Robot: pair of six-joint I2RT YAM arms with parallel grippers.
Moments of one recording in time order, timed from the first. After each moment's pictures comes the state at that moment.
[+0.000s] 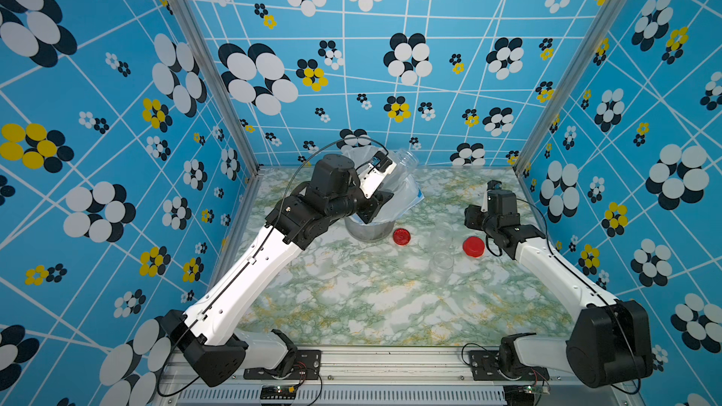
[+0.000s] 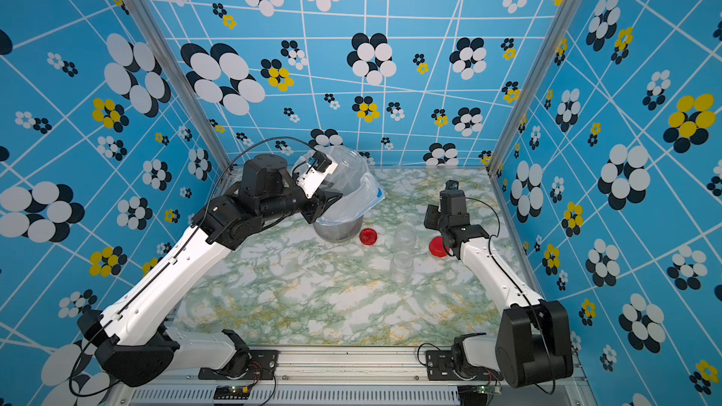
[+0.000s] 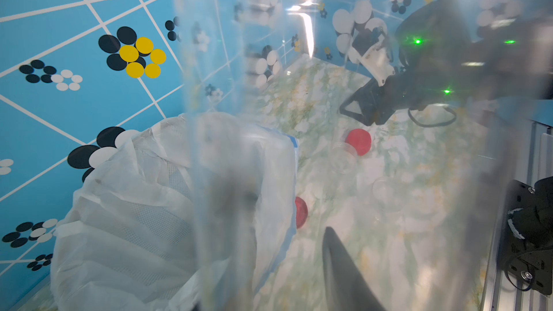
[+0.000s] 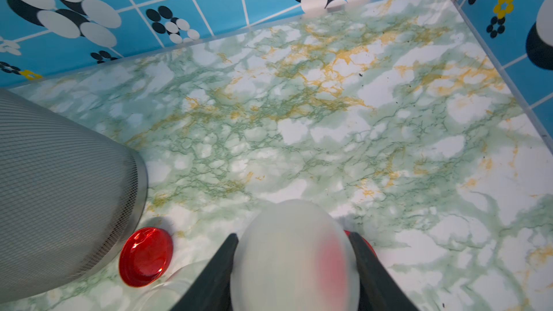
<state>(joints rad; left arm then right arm) -0.66 1.35 1.61 -0.69 0.19 0.18 0.14 1.35 0.91 -0.27 0.13 0.30</state>
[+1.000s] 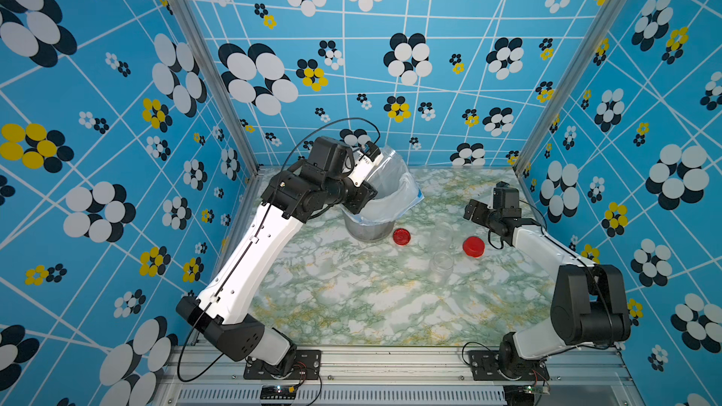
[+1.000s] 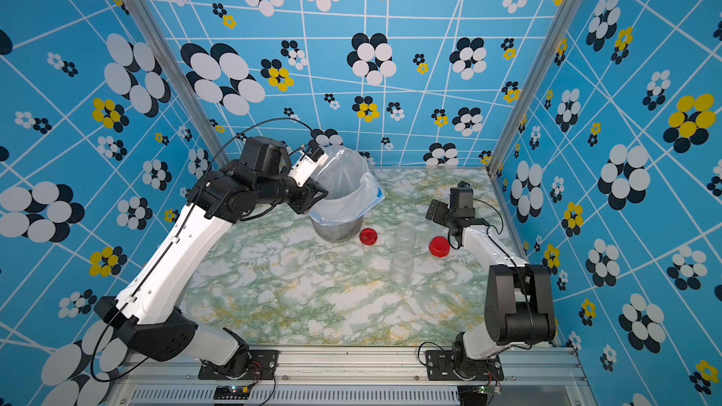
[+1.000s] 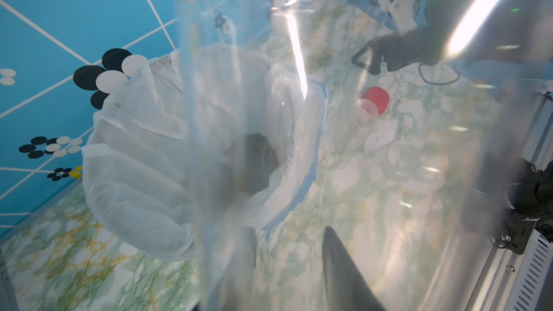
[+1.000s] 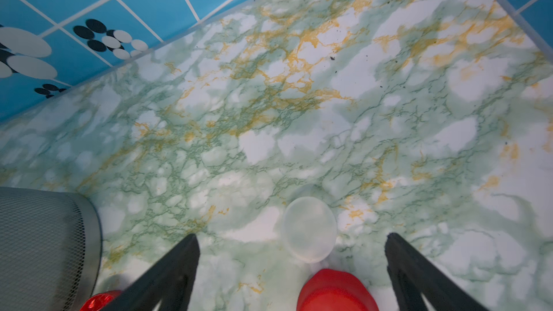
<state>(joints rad) -0.55 1.52 1.92 -1.09 0.18 0.17 0.02 1.50 0.95 -0.17 0.06 0.36</state>
